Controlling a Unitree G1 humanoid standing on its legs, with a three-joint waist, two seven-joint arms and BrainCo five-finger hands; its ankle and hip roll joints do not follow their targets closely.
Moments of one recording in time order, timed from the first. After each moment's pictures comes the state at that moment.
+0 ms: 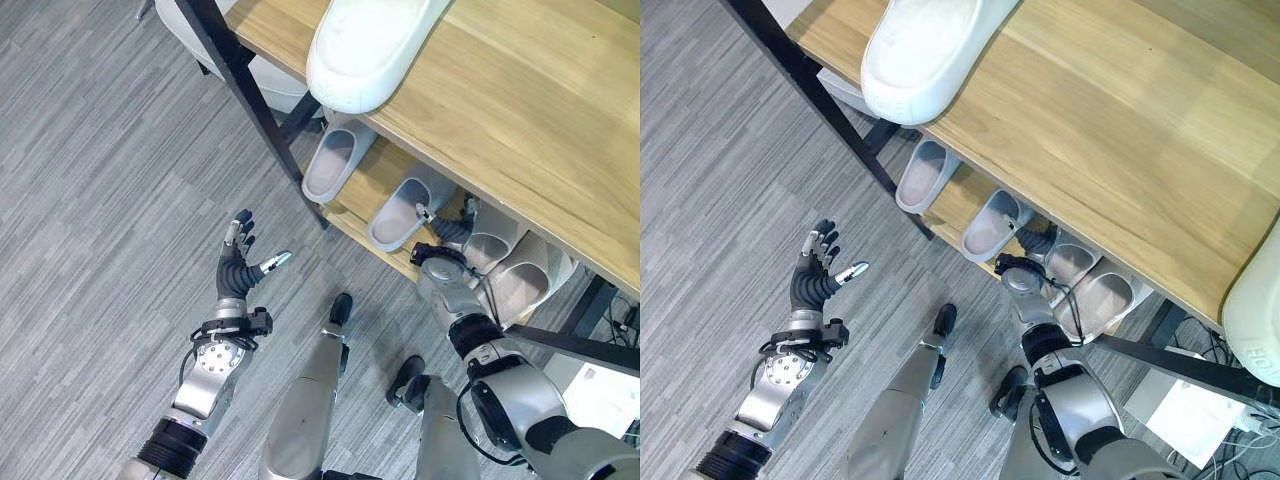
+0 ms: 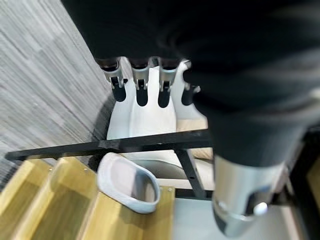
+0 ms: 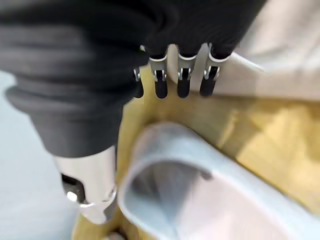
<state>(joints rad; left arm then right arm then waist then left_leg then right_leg) -0.09 0.42 -0.28 0.02 -0.33 -0.28 0.42 -0.74 -0.11 0.19 0.87 0.42 -0.17 -0.71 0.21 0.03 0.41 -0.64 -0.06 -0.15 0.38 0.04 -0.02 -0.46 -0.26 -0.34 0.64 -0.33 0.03</state>
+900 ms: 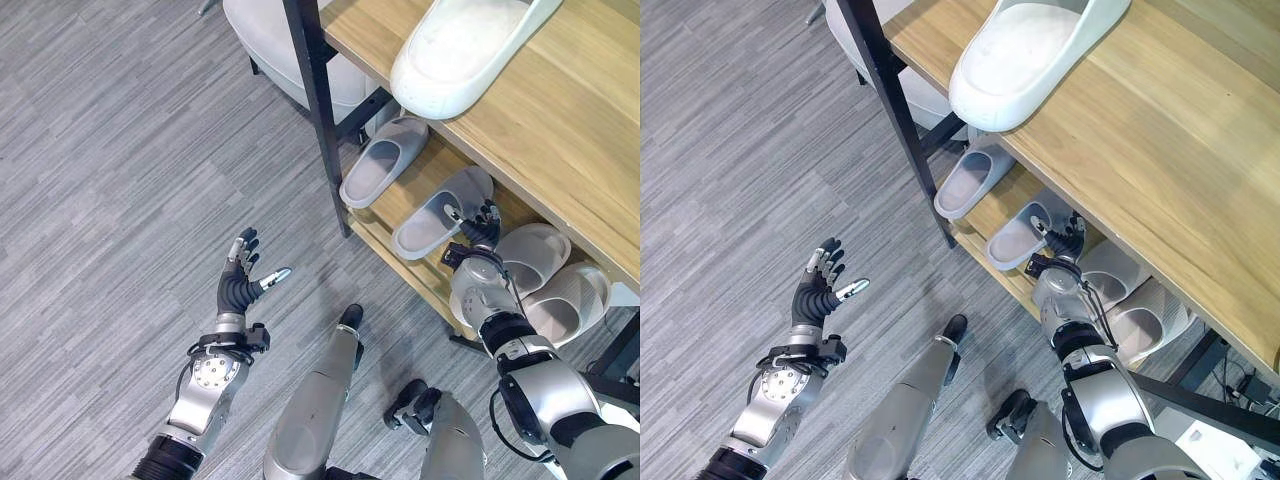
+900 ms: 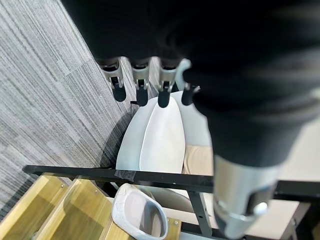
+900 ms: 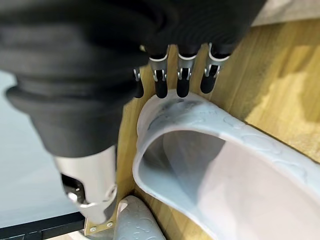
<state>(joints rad) -0.02 0.43 -0.27 0.02 -0.37 -0.28 0.35 -0.75 -0.29 0.19 0.92 0.59 -0.21 -0.52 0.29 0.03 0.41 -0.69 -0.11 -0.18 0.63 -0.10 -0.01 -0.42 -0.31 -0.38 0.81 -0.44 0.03</state>
